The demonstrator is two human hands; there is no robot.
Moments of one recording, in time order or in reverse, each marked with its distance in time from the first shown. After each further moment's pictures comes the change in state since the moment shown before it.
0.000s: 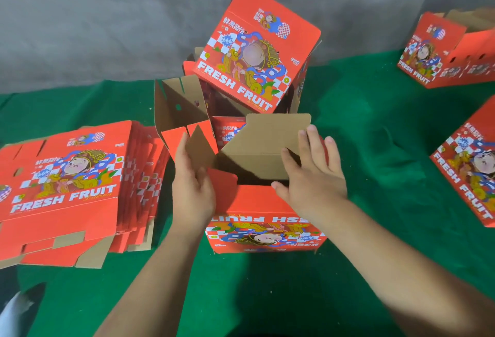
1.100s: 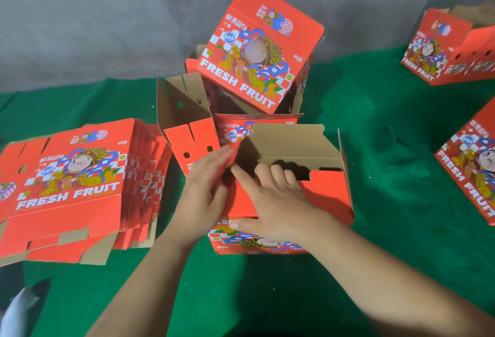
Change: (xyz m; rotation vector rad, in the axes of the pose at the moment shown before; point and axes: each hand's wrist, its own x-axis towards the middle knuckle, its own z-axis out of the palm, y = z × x) left_hand -0.004 -0.003 -0.015 0.068 -0.333 0.375; right_hand -0.015 -0.051 0.002 0.396 -0.065 -0.361
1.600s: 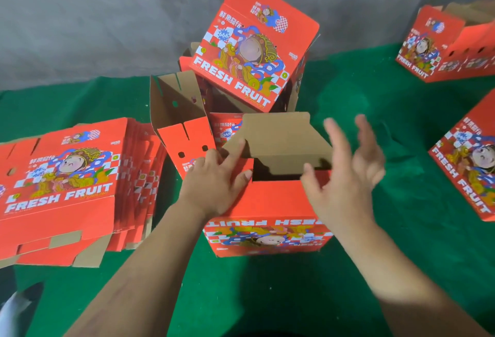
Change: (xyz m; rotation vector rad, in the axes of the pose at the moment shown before) left_hand 0.042 0.012 0.014 0.693 -0.454 -0.261; right_hand -0.043 0.060 -0.018 0.219 0.804 0.424
